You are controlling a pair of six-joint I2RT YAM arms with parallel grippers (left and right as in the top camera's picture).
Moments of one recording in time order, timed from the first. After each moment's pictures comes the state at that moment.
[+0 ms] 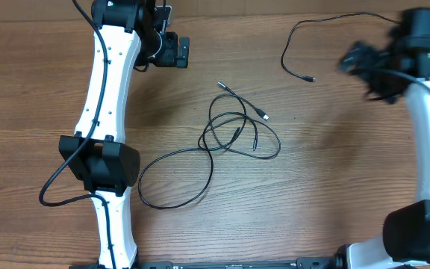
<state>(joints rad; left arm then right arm) -0.16 2.26 2.47 -1.47 0.15 -0.10 -0.07 1.69 1.68 -1.10 -0.13 0.44</state>
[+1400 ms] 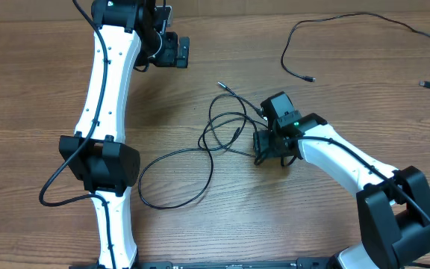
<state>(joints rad) -0.16 2.26 2.47 -1.47 0.15 -0.10 0.44 1.71 1.01 -0.61 0.00 0.33</state>
